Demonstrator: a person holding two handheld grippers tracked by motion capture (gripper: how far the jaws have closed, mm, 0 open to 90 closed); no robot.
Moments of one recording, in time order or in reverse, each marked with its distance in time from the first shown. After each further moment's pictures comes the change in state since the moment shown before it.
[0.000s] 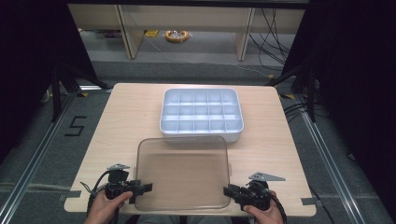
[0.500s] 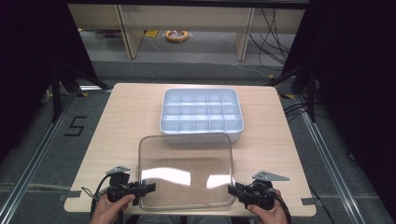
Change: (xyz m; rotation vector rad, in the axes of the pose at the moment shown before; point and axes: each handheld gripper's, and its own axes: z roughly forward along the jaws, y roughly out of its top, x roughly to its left) left arm -0.011 -0.007 0.001 -0.074 -0.053 0.005; right arm -0.002 0.003 -0.010 -0.006 -0.048 -0.044
